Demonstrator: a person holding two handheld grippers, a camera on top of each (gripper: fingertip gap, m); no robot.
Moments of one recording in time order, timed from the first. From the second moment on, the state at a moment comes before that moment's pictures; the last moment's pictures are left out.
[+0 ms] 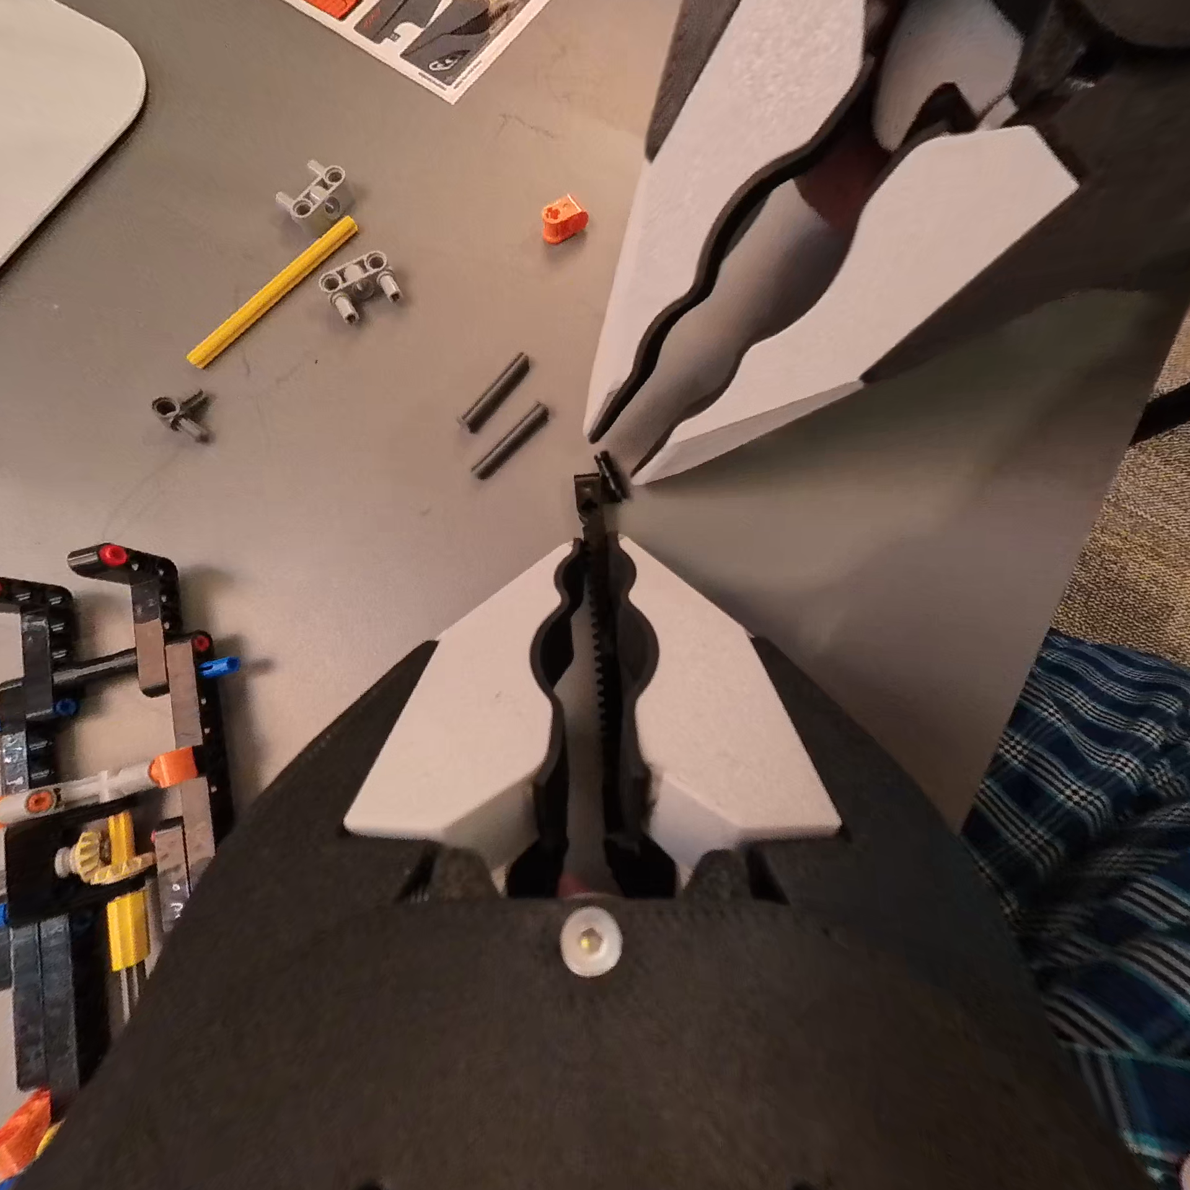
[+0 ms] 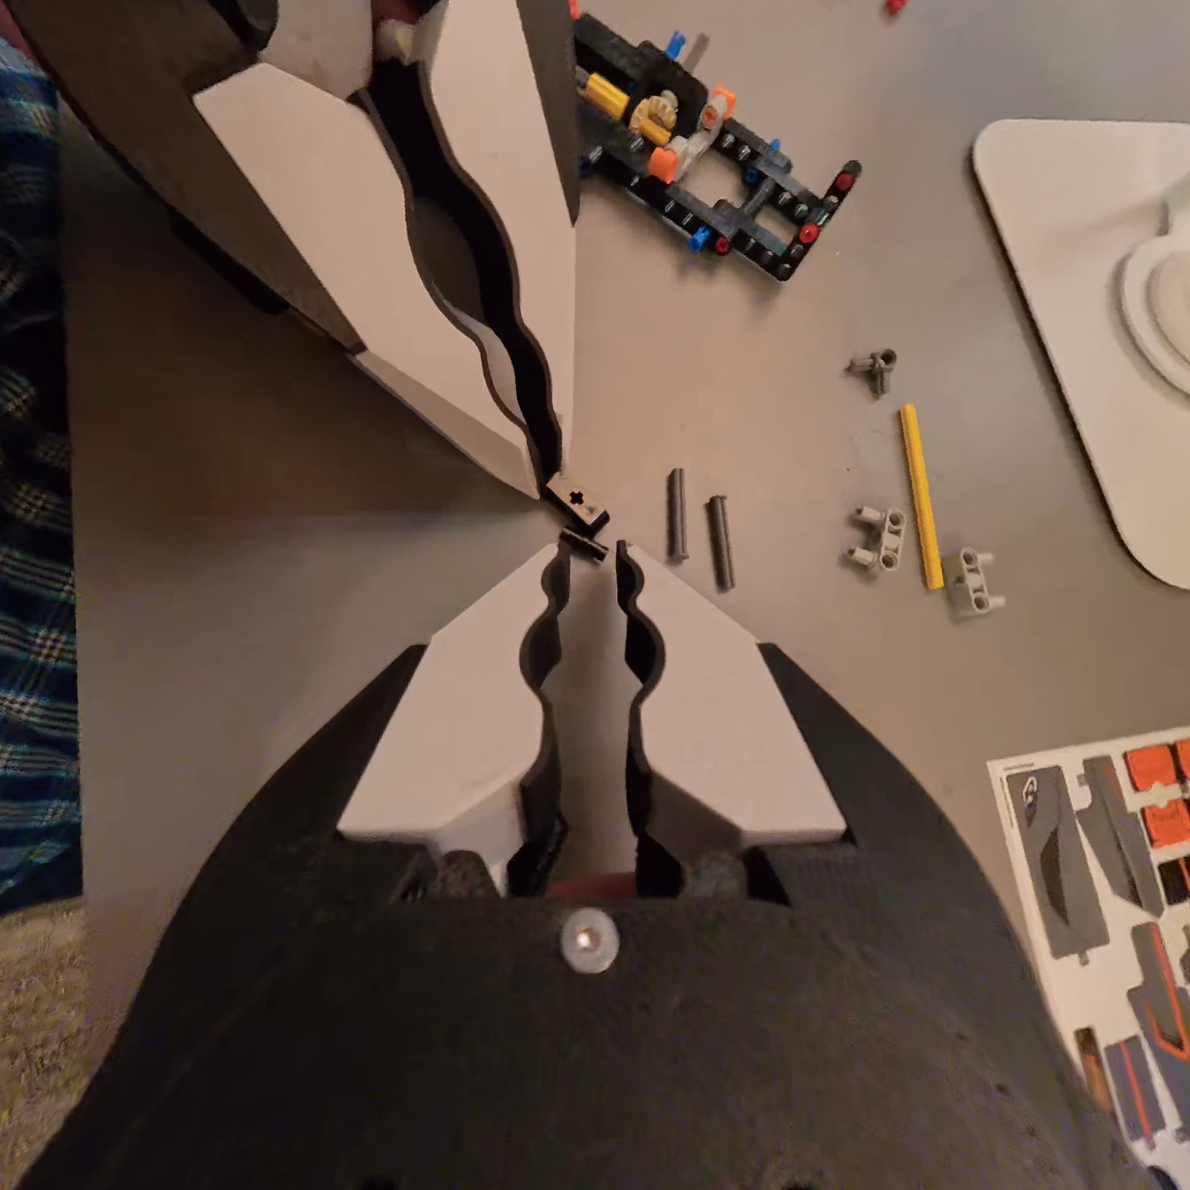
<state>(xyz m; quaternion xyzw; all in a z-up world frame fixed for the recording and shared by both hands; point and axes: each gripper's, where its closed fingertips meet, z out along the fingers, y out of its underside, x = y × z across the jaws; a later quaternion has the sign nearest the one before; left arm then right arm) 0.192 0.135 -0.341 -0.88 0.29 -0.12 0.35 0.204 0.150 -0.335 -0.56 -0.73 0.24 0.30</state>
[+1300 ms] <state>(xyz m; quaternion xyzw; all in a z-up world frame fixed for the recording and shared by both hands) 0.192 0.138 -0.341 -0.88 0.29 -0.12 0.35 0.209 0.144 -0.334 -0.56 -0.74 0.25 0.28</state>
